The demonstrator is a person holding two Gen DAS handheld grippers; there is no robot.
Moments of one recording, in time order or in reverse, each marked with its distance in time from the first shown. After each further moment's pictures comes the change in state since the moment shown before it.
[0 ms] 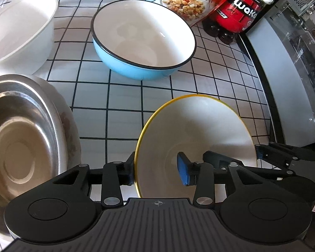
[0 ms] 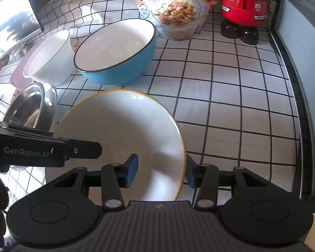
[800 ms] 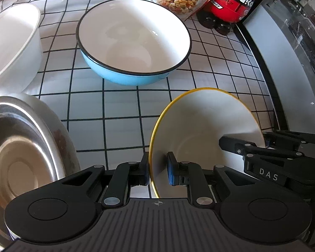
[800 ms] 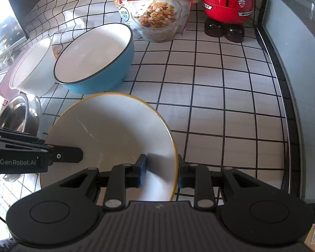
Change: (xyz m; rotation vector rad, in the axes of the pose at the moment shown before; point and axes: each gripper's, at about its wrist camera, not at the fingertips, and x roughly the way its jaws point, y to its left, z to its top) left arm 0.008 -0.008 0.013 0.080 0.050 0.025; right arm 0.002 -0.020 0.011 0.050 0.011 -0.043
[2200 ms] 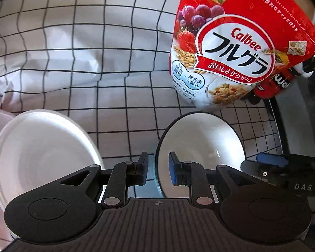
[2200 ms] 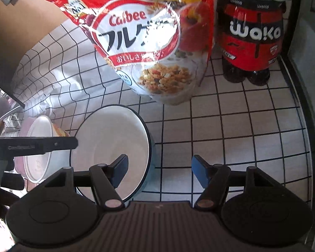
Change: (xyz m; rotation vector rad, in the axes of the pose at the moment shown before) left arm -0.018 0.089 0.156 -0.016 -0.039 -0.011; right arm 0.027 0.009 0.136 0.210 0.025 0.113
